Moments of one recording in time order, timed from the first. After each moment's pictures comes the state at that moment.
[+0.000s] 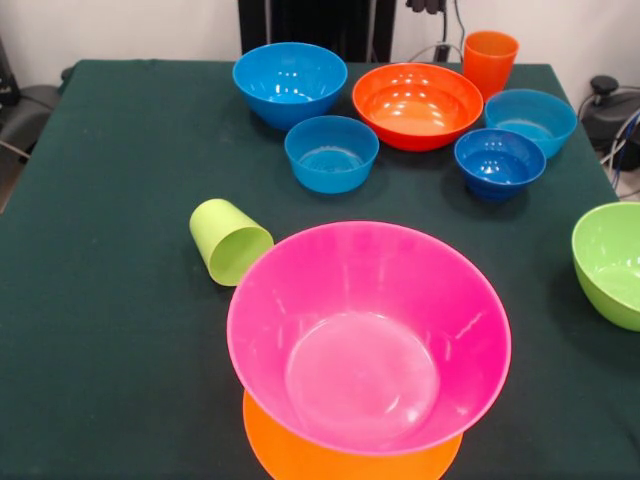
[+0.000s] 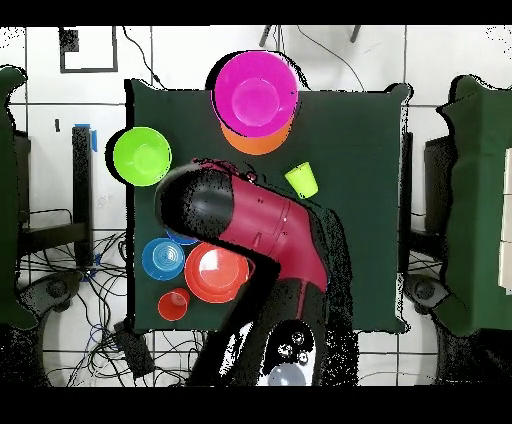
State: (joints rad) arm 0.07 -0.81 -0.32 1.63 0.34 0.61 1.68
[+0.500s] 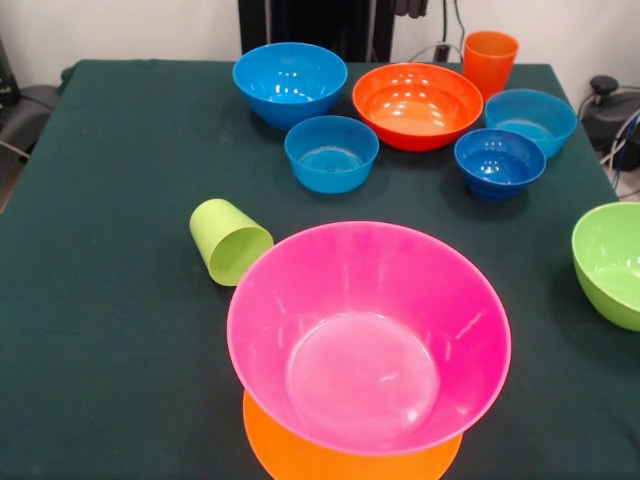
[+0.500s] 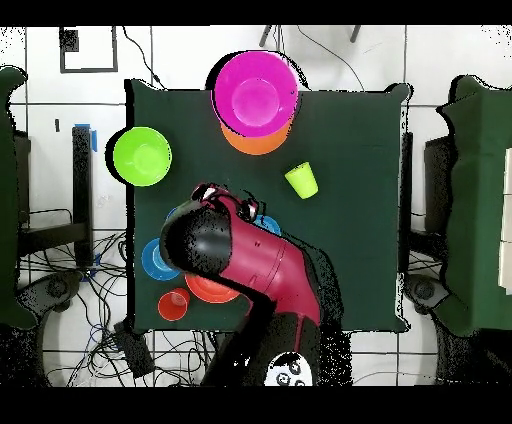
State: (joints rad) arm 0.07 -0.86 -0.29 1.83 0.35 0.39 1.75
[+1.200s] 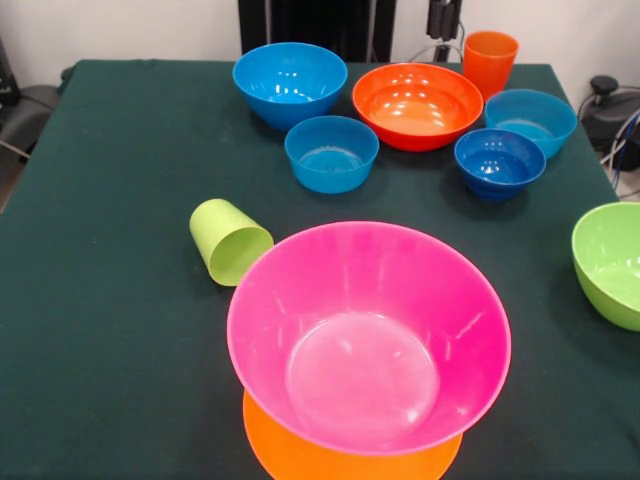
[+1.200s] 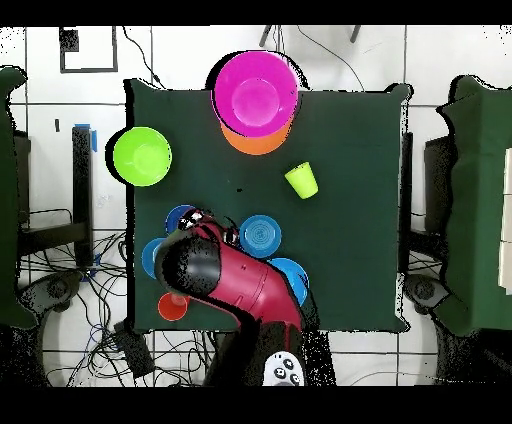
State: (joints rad) arm 0.01 -0.89 -0.13 2.04 0.41 0.28 1.83
